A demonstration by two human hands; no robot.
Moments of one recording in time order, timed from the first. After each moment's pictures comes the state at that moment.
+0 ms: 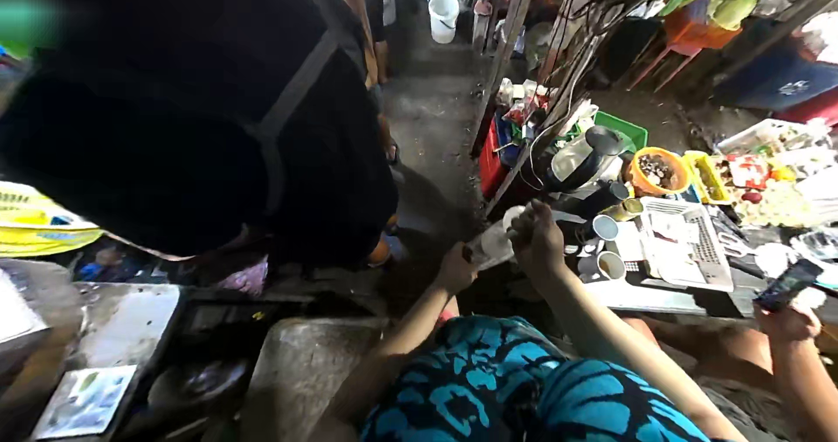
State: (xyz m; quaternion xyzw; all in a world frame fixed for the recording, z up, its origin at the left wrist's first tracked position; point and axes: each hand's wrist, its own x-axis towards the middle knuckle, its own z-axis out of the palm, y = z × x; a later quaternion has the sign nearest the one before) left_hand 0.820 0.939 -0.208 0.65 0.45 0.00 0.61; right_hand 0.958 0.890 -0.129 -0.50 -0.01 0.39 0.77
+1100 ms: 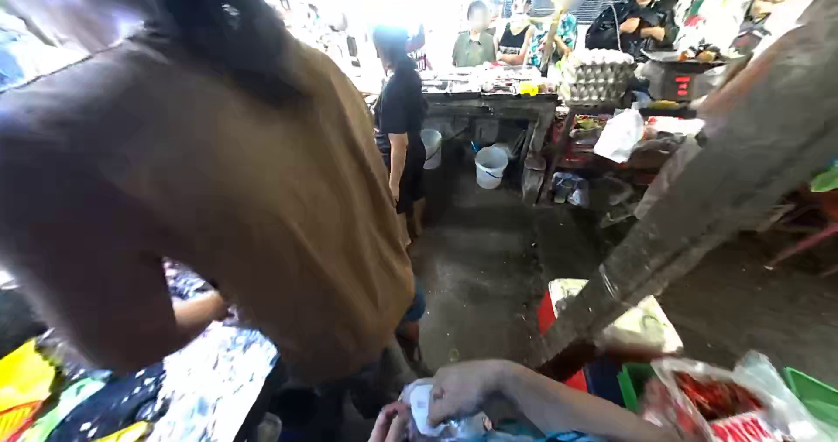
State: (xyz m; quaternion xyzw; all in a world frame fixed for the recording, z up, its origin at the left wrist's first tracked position) left_hand 1.029 1.600 -0.310 0.37 0.57 0.44 0.58; right_hand 1.225 1.670 -0.206 -0.37 -0.72 0.59 -0.02
